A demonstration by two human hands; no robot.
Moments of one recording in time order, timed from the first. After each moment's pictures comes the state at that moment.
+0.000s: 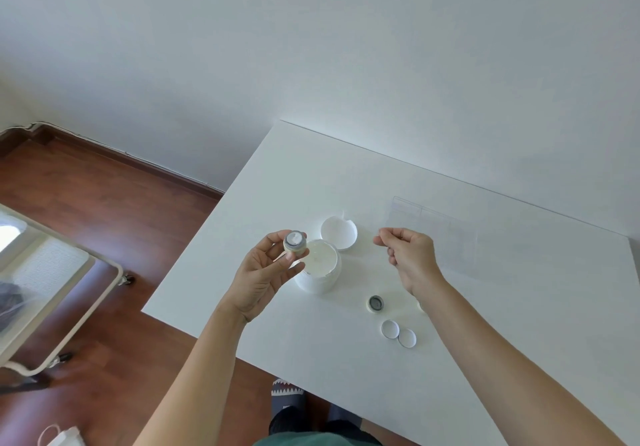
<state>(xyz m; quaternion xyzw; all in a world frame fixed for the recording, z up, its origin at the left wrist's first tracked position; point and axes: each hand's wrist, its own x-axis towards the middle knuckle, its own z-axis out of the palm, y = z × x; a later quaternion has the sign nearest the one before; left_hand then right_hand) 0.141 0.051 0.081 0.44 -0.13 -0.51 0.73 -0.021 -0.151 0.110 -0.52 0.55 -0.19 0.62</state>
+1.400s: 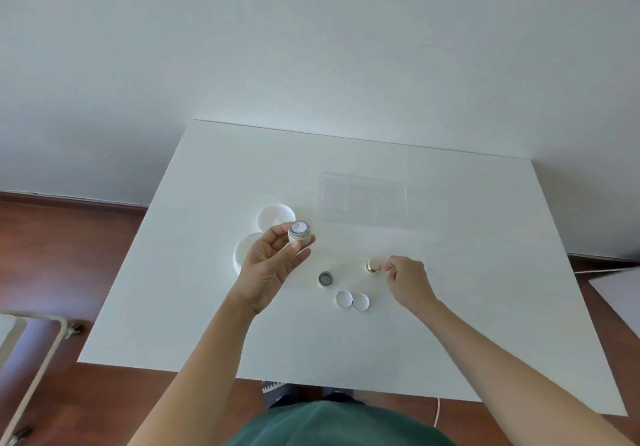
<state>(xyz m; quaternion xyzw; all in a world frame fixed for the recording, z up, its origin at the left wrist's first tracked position) 0.073 -0.020 0.087 0.41 -0.16 -0.60 0.67 -0.171 -0.154 0.034 -0.77 0.57 0.00 0.29</state>
